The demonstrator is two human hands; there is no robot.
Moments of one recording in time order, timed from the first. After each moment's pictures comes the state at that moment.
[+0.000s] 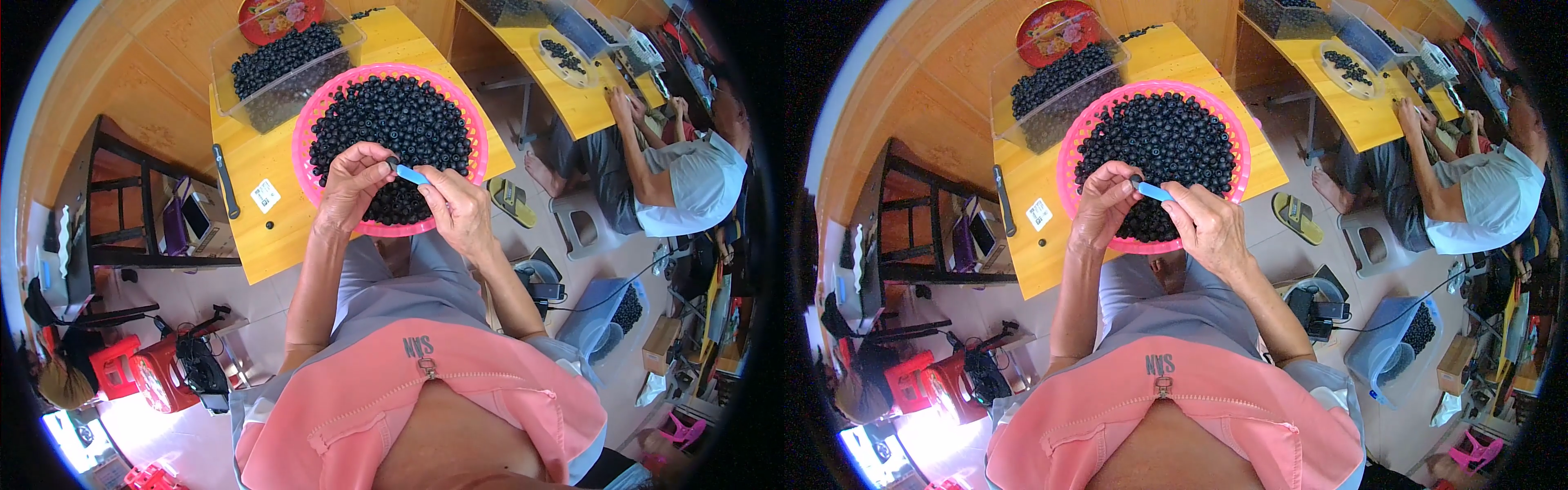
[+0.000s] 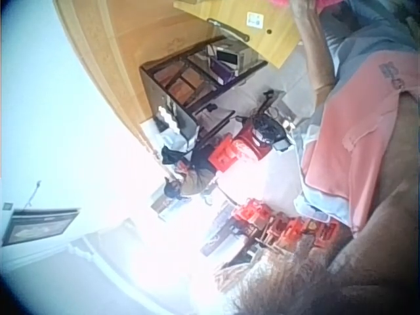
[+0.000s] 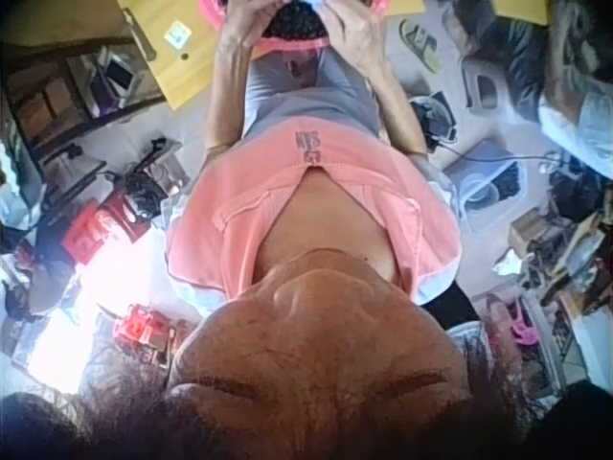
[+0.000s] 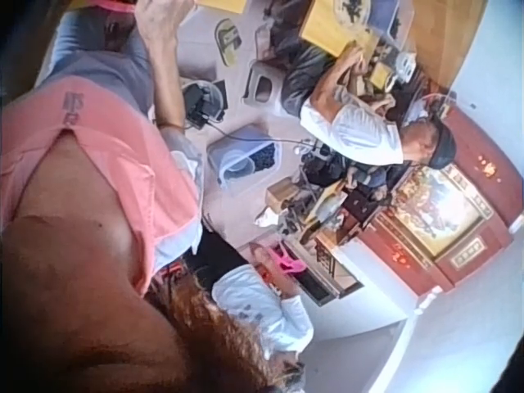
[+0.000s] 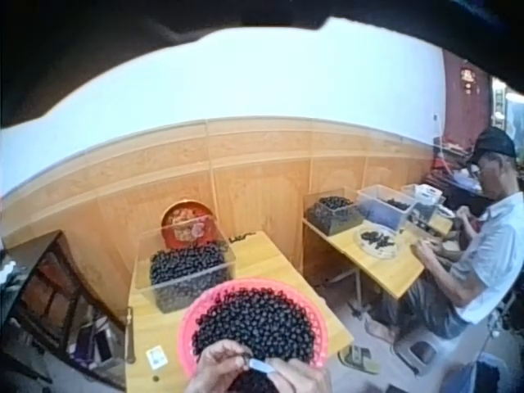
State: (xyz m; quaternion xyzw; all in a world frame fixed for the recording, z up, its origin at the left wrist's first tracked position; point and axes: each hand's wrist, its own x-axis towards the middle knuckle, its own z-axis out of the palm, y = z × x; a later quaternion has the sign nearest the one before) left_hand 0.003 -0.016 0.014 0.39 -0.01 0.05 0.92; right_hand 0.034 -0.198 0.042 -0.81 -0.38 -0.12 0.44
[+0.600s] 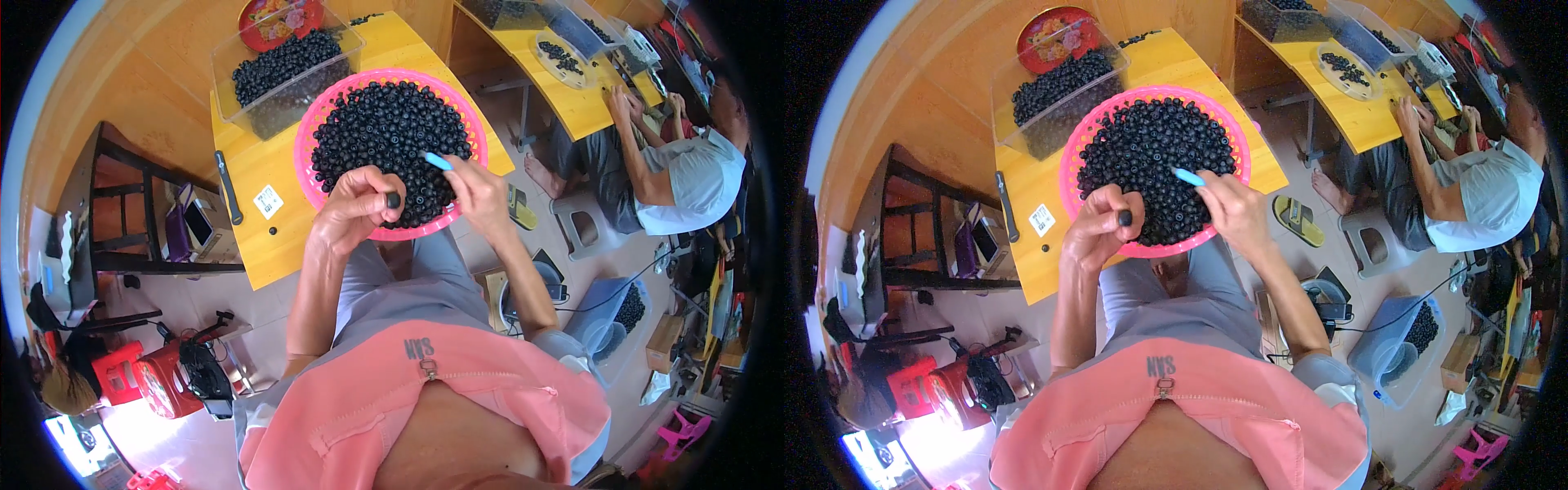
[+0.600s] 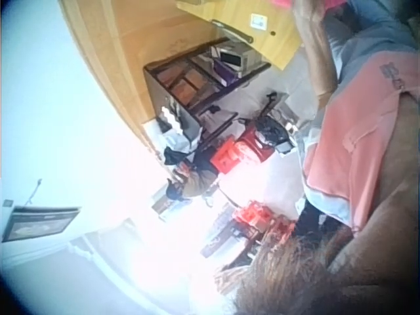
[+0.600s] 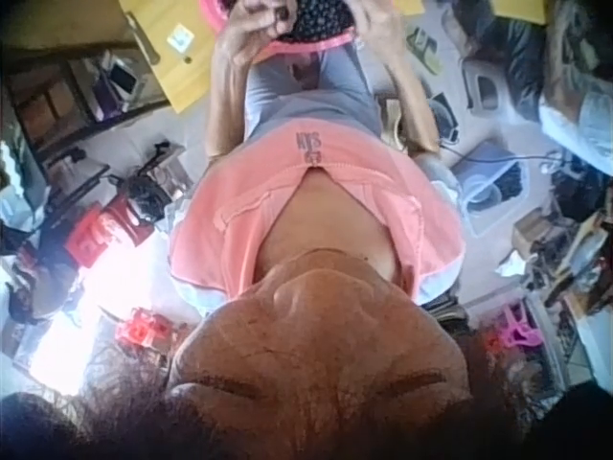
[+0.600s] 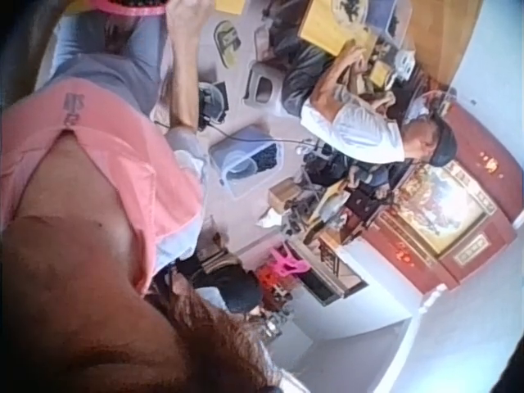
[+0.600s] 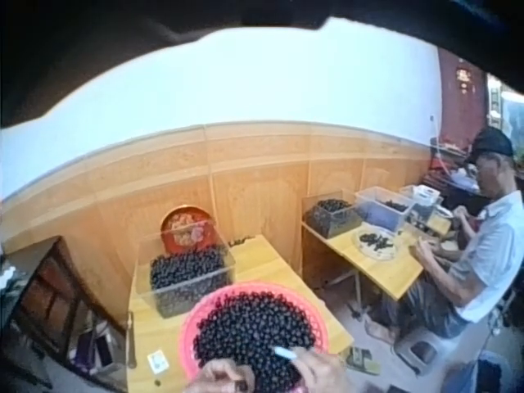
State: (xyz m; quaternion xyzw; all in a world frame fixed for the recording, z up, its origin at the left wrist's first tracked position) left_hand -0.016 -0.019 0.042 0.30 -0.11 -0.08 0.95; right_hand 0.072 -0.220 0.013 -0.82 -0.37 -0.18 0.39
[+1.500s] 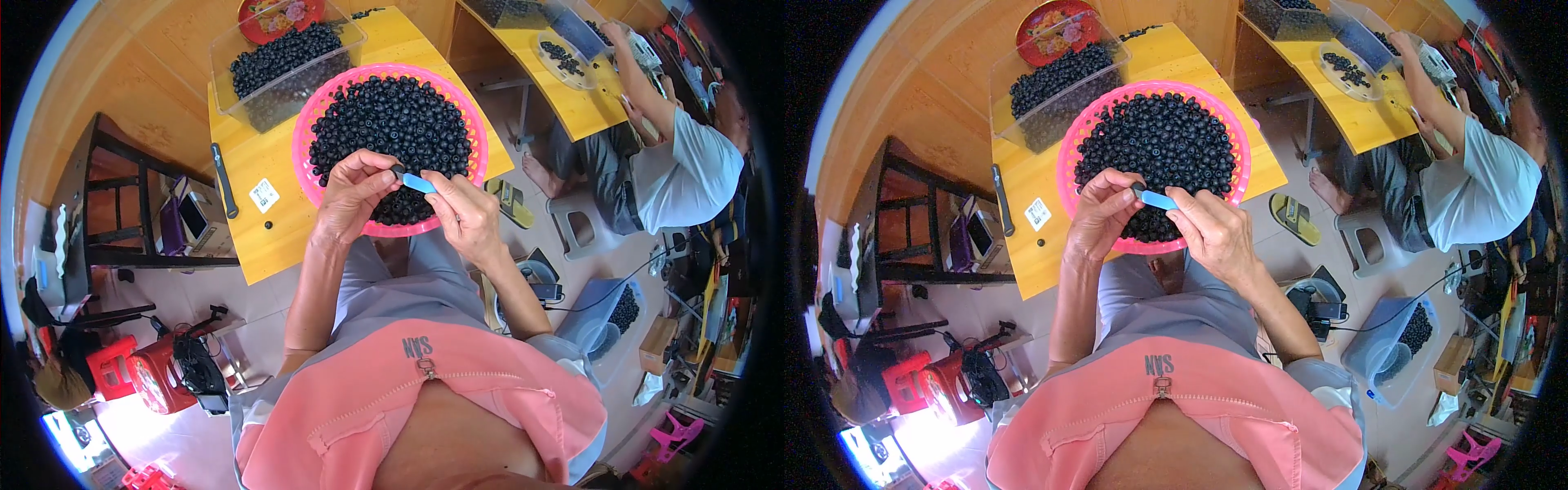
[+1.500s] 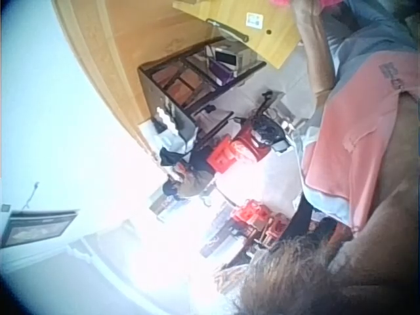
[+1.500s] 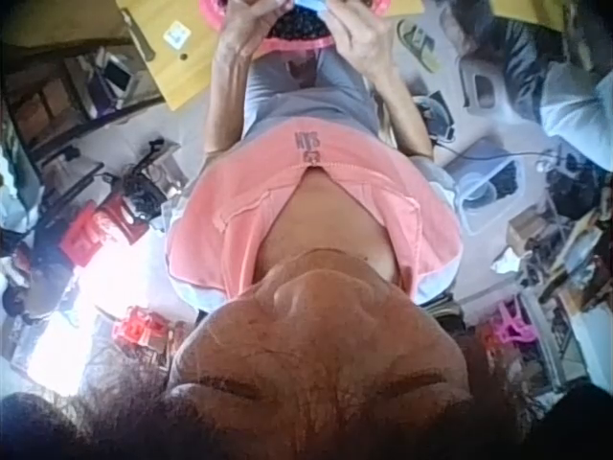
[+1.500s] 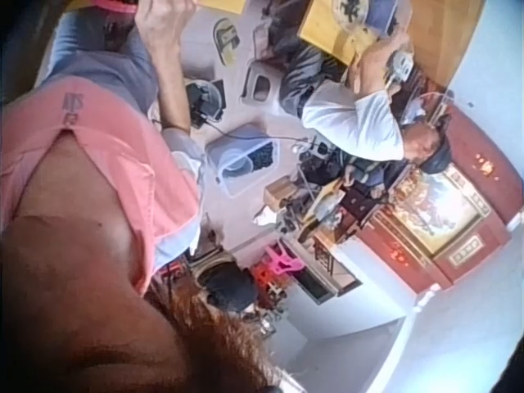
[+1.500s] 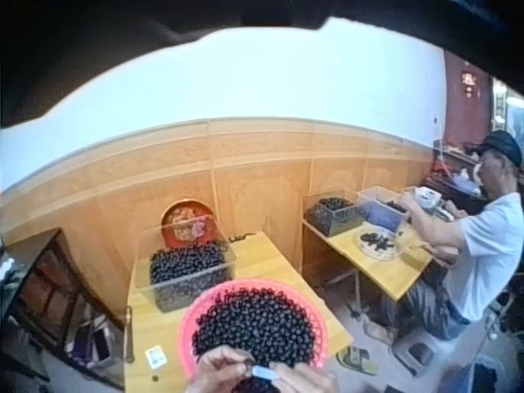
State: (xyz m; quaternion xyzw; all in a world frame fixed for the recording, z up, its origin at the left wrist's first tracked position) left_hand -0.013 -0.024 0.034 0.38 0.01 0.04 0.92; right_hand 0.031 -0.208 0.047 -0.80 -0.41 -0.16 0.41
